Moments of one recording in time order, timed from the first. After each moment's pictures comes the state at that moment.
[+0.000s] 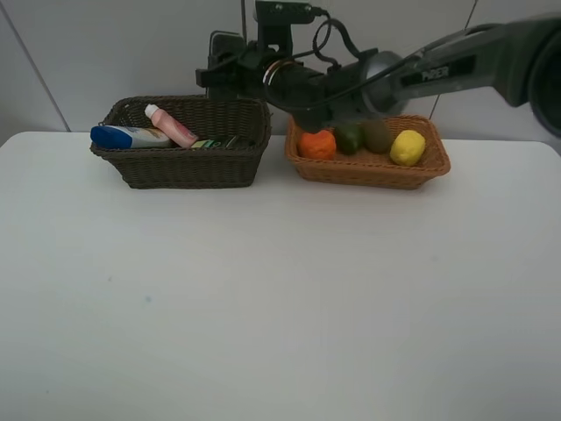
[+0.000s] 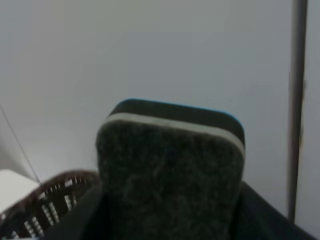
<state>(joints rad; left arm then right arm) -0.05 -0.01 -0.51 -0.09 1.07 0.02 0.65 2.28 -1.62 -0.01 -0.40 0.08</state>
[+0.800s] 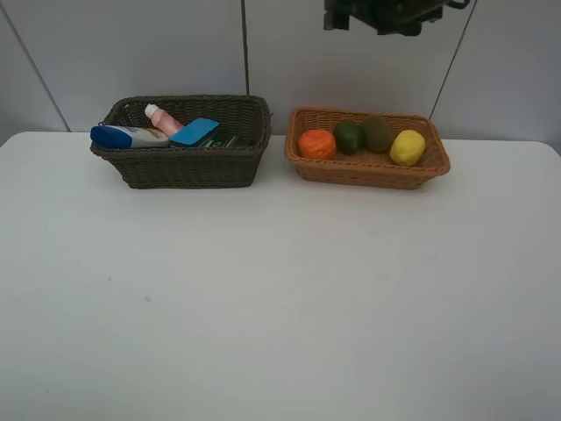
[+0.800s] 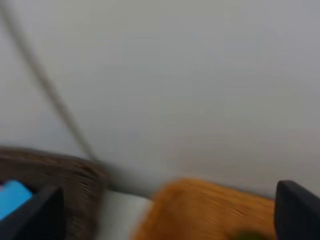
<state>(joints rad) -0.05 -0.01 -0.51 -0.09 1.07 0.02 0.31 1.93 -1.65 0.01 0.43 0.07</state>
